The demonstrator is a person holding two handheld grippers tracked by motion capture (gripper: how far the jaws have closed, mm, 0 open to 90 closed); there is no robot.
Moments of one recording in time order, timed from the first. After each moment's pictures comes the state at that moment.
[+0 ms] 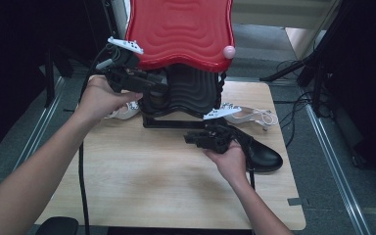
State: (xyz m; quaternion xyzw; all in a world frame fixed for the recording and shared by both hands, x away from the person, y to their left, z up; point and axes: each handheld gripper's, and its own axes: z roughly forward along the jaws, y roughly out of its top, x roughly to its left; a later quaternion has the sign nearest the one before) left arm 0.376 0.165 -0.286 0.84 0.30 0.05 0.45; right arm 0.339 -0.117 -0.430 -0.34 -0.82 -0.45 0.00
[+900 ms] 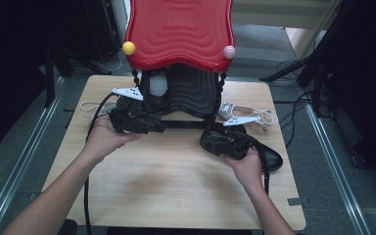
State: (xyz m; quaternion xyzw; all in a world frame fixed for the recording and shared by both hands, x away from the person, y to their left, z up) left arm 0.341 0.168 -0.384 0.84 0.31 -0.01 0.45; right arm 0.340 -0.167 -0.454 -0.38 -0.81 -0.44 0.00
